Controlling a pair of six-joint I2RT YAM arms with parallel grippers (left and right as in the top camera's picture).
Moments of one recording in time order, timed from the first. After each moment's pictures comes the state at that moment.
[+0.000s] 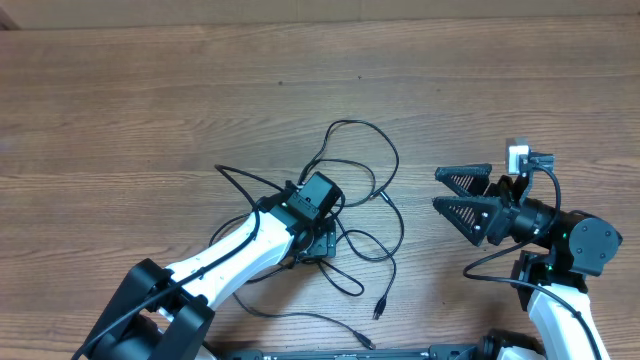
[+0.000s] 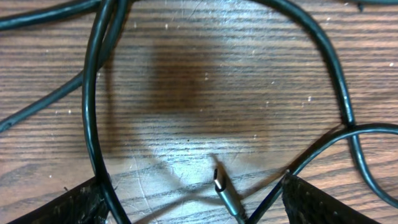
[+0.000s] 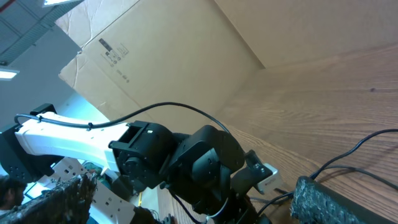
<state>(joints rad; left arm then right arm) -0.68 1.62 0.88 -0.67 -0.04 -0.69 -0.23 1.06 0.35 1.12 -1.37 1.12</state>
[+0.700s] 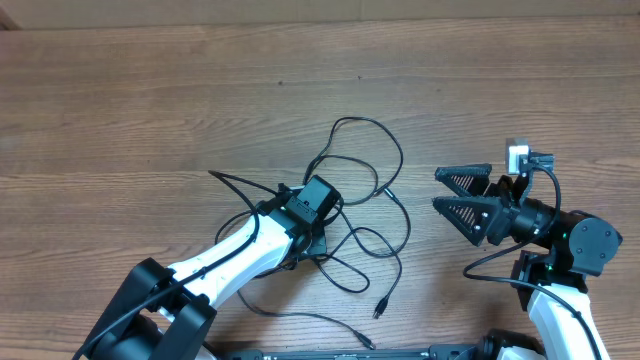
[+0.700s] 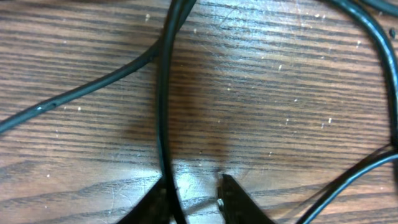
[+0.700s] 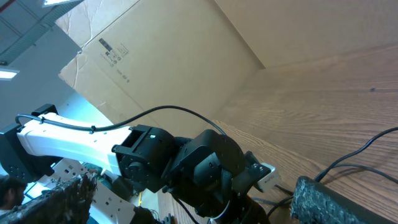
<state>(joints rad) -0.68 1.62 0.84 -0.62 -0.07 -0.79 -0.23 1.06 0.35 1.12 -1.37 1.12</state>
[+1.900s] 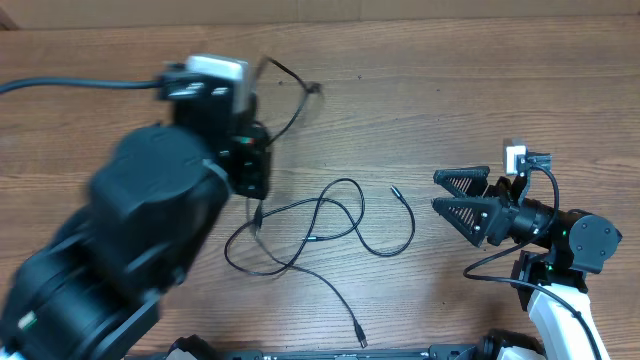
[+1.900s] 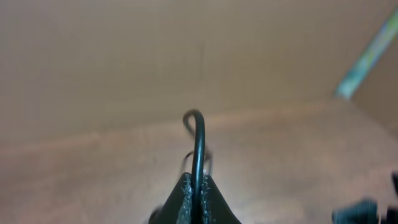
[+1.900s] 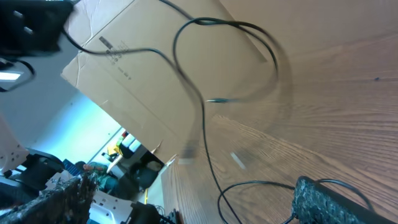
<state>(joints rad) -0.68 1.18 1.88 -1.03 -0.36 -0.23 -0.24 1.06 0.35 1.09 -1.40 1.12</state>
